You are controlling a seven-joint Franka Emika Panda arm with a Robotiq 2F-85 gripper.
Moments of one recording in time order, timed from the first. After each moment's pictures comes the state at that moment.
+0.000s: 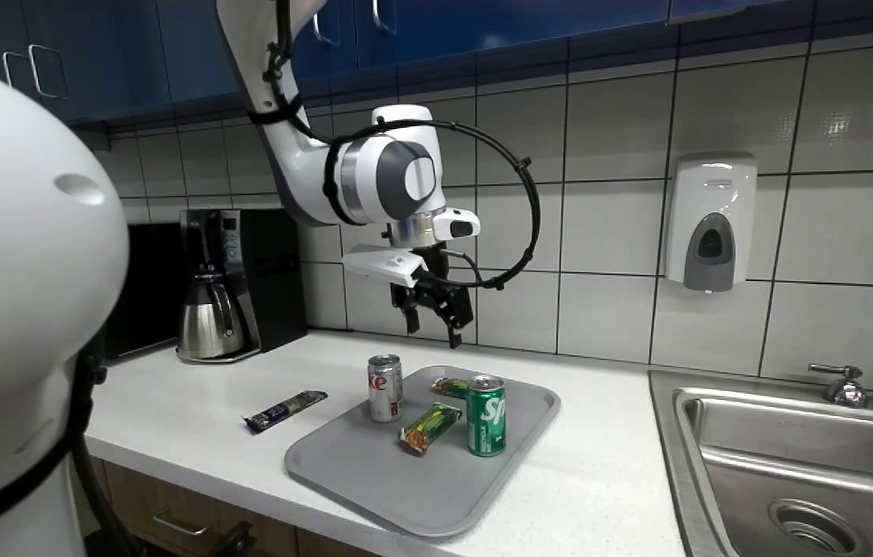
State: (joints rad) arm 0.03 0.07 -0.06 -2.50 -0.02 2.81 0.27
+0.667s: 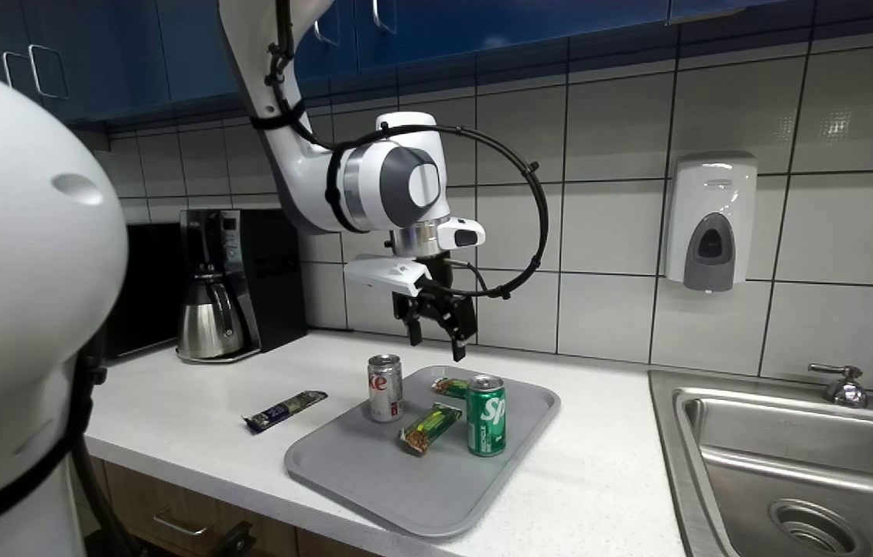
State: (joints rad) arm 0.02 0.07 -0.08 -2.52 -0.05 2.80 0.27
